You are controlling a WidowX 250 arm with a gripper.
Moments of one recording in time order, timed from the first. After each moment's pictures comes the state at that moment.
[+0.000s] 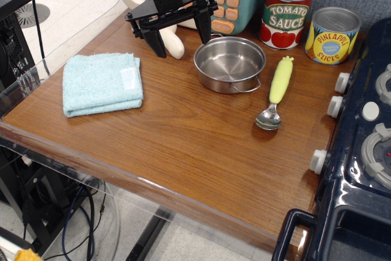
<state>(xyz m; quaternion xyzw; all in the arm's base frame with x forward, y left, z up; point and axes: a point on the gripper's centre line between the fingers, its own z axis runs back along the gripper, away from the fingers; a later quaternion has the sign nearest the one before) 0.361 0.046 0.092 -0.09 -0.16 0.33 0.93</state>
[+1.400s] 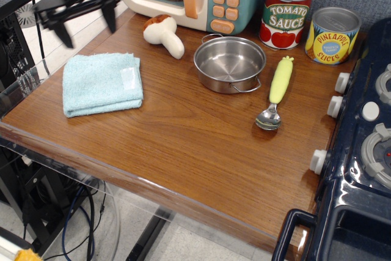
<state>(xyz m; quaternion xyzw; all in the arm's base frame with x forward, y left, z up) 0.327 0.176 0.085 0.00 -0.15 0.44 0.88</state>
